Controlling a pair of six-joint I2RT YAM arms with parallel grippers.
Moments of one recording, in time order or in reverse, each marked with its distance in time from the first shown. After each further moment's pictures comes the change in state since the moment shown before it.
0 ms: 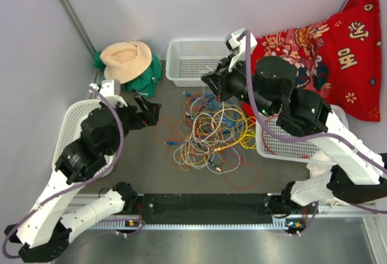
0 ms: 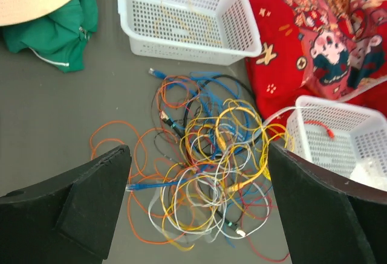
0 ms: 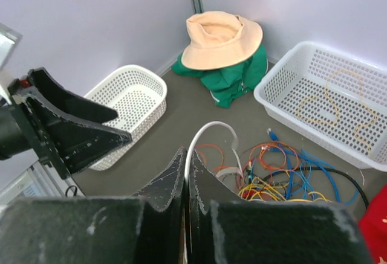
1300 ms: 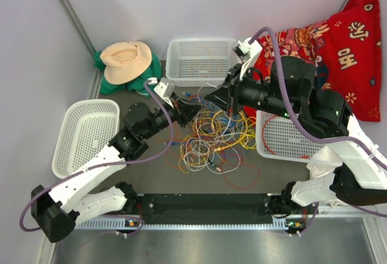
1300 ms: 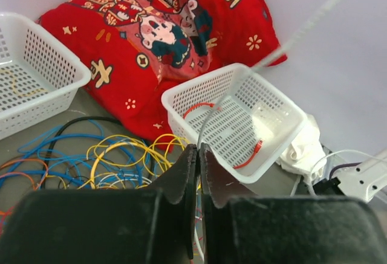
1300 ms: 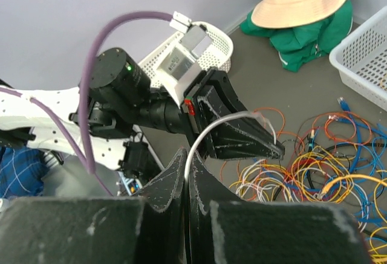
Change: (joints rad) left arm -0.036 0.233 -0.370 0.938 0.620 0.134; right arm 0.001 -0.026 0.117 -0.230 -0.262 0.133
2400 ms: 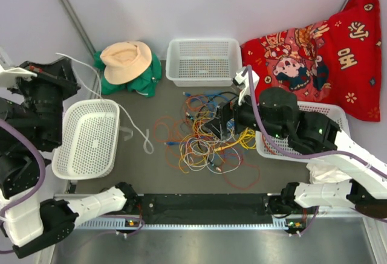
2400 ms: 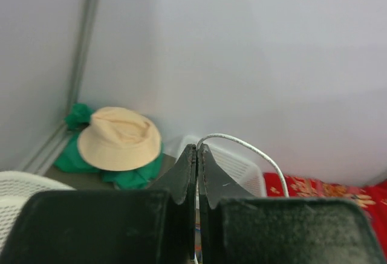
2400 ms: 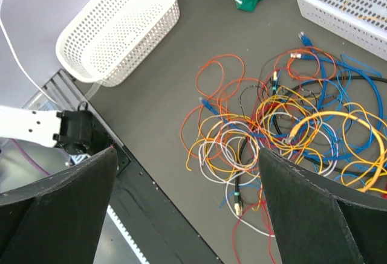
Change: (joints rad) left arm 0.000 0.000 1.164 -0.980 -1.067 0.109; right arm 0.000 -0.217 -0.490 0.111 0.133 0.016
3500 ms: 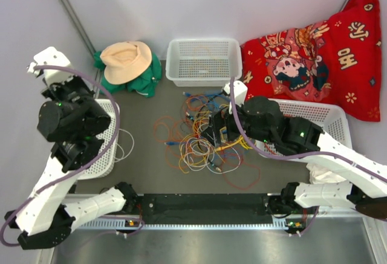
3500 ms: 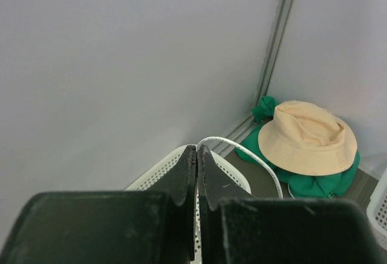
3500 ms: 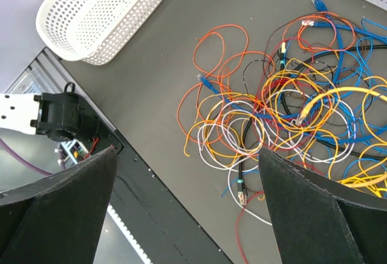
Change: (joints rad) left arm -0.011 -0.085 -0.558 0.846 -0.667 0.894; right arm 0.000 -0.008 -0.180 0.080 -0.021 0.037
